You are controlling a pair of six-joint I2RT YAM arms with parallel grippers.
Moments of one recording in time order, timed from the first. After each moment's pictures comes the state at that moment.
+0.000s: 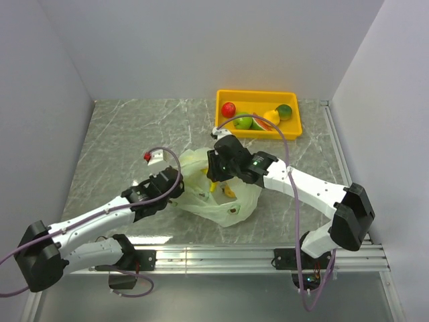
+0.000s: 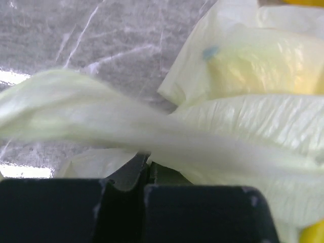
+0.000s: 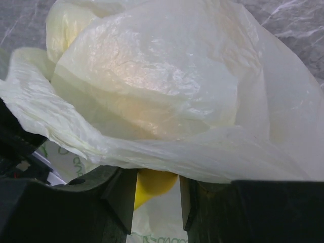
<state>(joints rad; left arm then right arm) -0.84 1.05 0.65 -0.36 -0.57 -0.96 0.88 1.47 1.19 -0.49 0.09 0.49</state>
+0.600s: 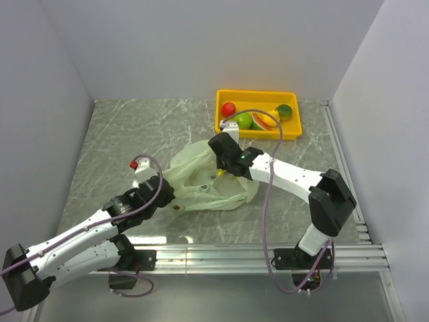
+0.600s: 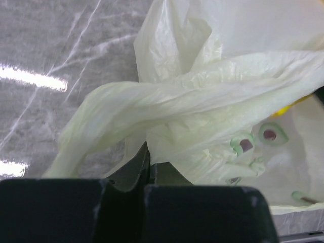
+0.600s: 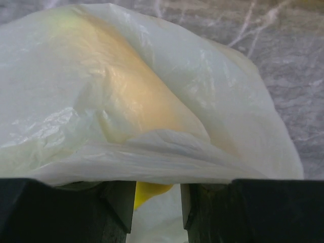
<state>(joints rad) -0.85 0.81 0.59 -0.48 -0.54 -1.03 0.82 1.65 1.21 -0.43 0.51 0.54</state>
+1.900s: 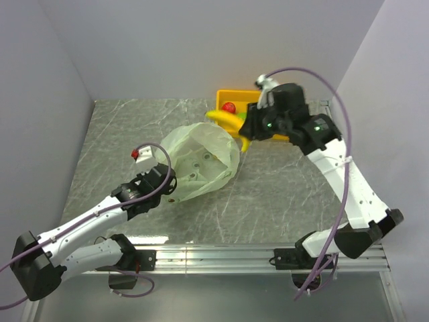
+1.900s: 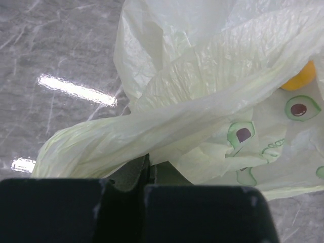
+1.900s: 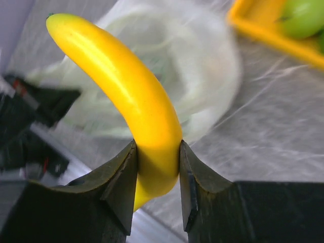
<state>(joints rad) -0.78 0.98 0.70 -0.53 -0.67 -0.94 0.56 1.39 1.71 -0.93 -0.14 0.25</state>
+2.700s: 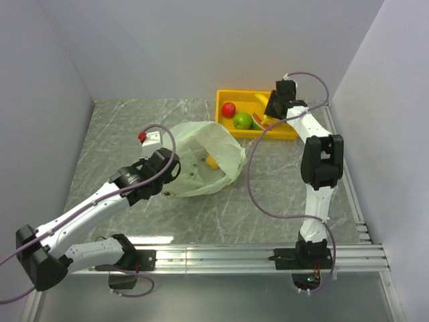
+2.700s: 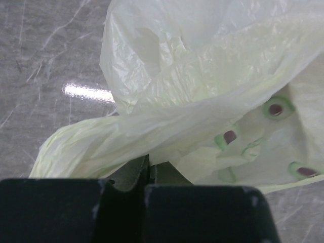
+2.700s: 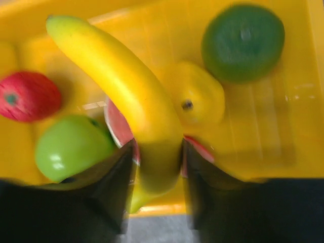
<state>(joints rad) -0.78 1.06 0.99 -0.76 -0.64 -0.79 0.12 2.12 1.78 -0.38 0.12 0.38</state>
